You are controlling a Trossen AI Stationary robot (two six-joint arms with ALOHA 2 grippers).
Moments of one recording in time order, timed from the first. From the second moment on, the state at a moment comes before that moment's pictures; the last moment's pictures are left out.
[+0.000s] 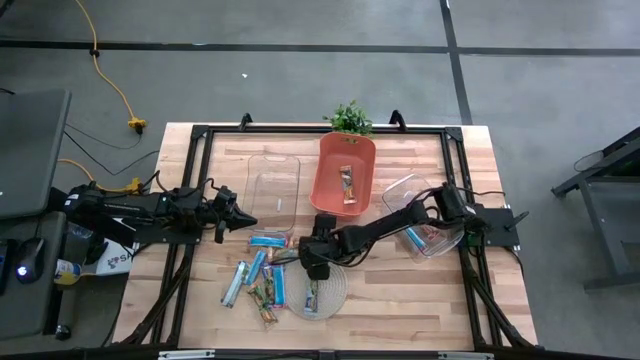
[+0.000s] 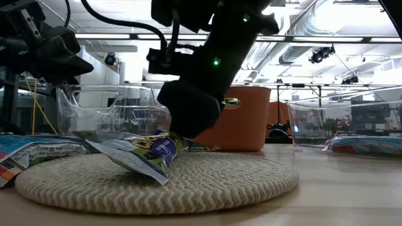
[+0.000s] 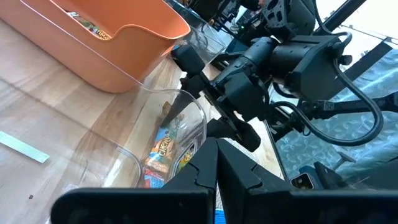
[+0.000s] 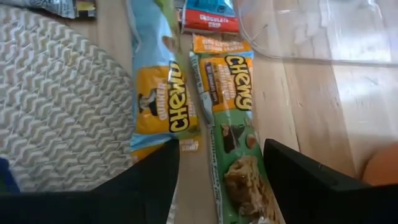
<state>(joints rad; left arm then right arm) -0.07 0.17 0.03 0.00 0.05 -0.65 0.25 2.21 1.56 -0.45 0.37 0.25</state>
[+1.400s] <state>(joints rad) -0.07 0.17 0.03 0.00 0.06 -0.65 0.21 2.16 1.55 -0.45 0.28 0.44</state>
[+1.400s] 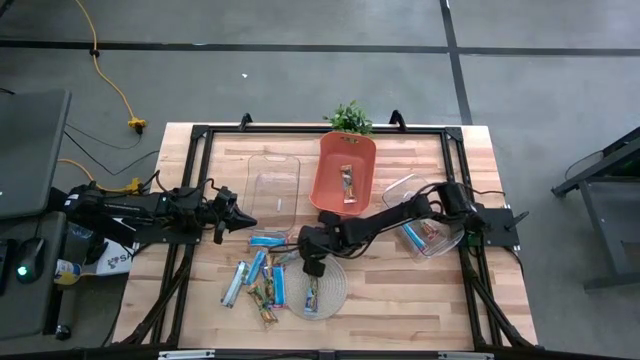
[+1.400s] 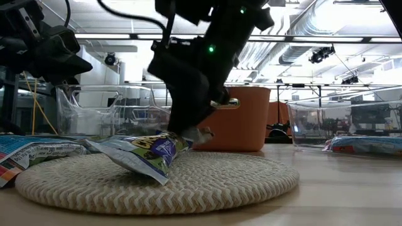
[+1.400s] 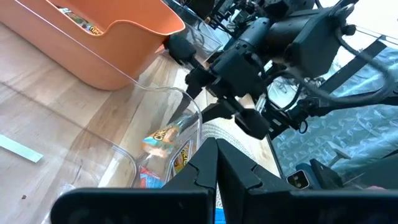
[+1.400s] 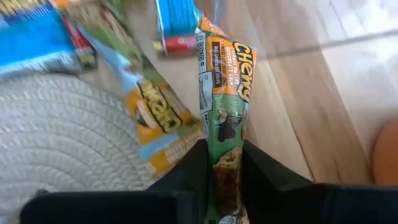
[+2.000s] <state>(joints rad) -0.07 0.17 0.03 0.00 0.06 -0.65 0.31 2.01 1.56 -0.39 0.41 0.45</state>
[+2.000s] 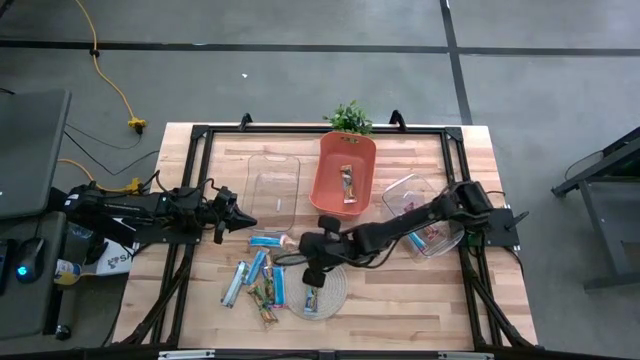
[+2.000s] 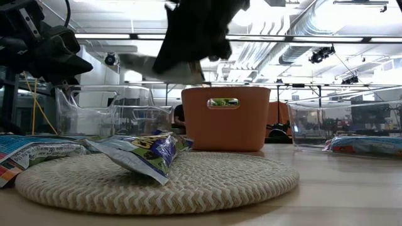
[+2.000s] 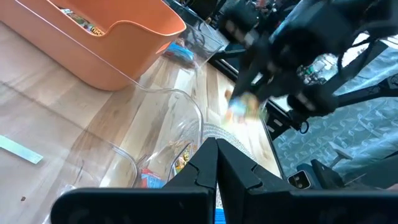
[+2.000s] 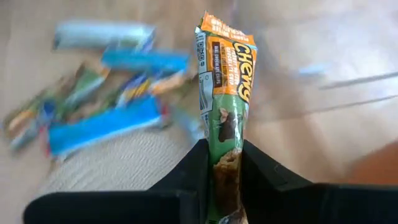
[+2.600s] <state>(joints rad) -0.07 0.17 0.03 0.00 0.06 -0.65 0.15 1.82 1.56 -0.66 0.84 0.89</state>
